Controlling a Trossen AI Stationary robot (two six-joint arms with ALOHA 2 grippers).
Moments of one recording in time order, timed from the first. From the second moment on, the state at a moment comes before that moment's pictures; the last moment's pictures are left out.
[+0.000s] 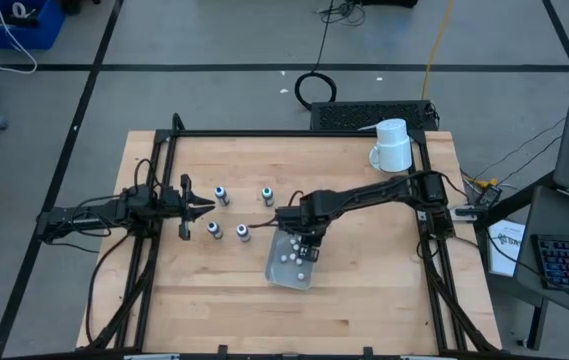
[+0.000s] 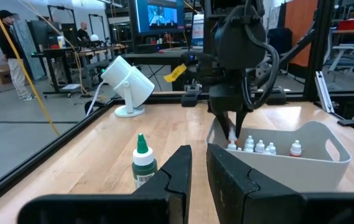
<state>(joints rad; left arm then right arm) 0.11 0.04 0.01 0.03 0.04 0.05 0.06 2.03 1.56 -1.04 -0.10 0.31</state>
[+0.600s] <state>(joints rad) 0.11 0.04 0.01 0.03 0.04 0.05 0.07 2.03 1.50 -0.95 -0.11 0.32</state>
